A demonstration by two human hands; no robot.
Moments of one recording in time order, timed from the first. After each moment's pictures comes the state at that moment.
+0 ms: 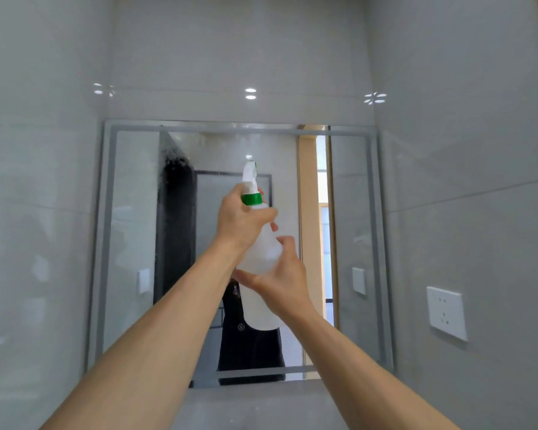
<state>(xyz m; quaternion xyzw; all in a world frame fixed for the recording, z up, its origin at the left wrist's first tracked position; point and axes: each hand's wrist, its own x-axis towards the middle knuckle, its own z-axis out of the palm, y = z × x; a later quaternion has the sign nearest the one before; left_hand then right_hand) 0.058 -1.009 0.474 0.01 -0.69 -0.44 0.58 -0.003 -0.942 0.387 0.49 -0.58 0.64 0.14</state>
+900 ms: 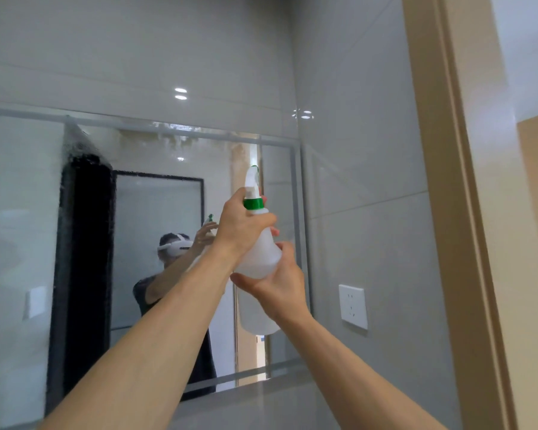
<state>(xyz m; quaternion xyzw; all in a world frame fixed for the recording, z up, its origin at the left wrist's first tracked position) -0.016 -0.922 0.478 -0.08 -0.71 -0.50 0.48 -0.057 -0.849 0.386 0.38 -0.65 0.62 0.22</state>
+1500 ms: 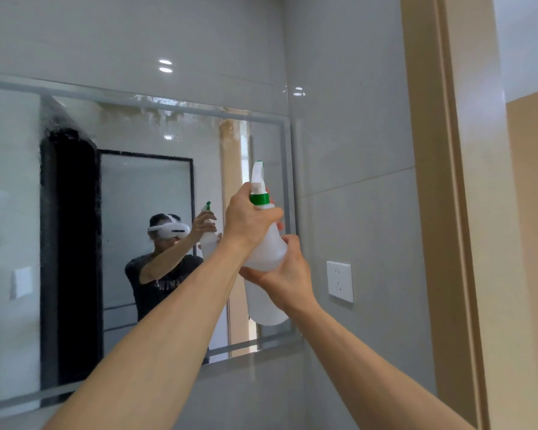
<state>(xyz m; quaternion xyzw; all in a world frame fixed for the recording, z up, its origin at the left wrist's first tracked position) -0.031 -0.897 0.451 -0.04 -0.74 -0.47 0.48 -0.071 -0.824 0.363 0.35 -0.67 0.62 0.20</state>
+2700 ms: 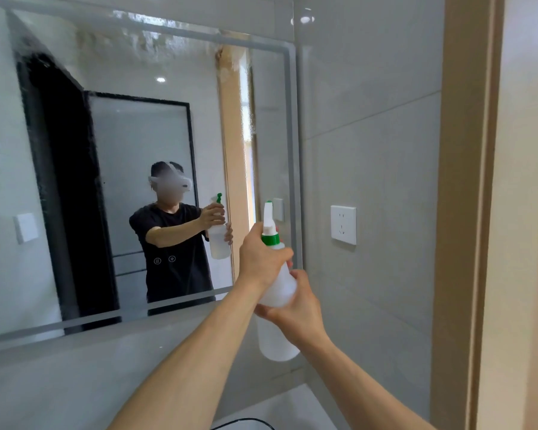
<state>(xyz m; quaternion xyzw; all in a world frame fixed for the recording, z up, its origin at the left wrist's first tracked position) -0.070 -0.909 0.288 0.05 -0.75 -0.52 0.40 -0.074 -0.815 0.214 0.26 -0.75 0.60 0.06</state>
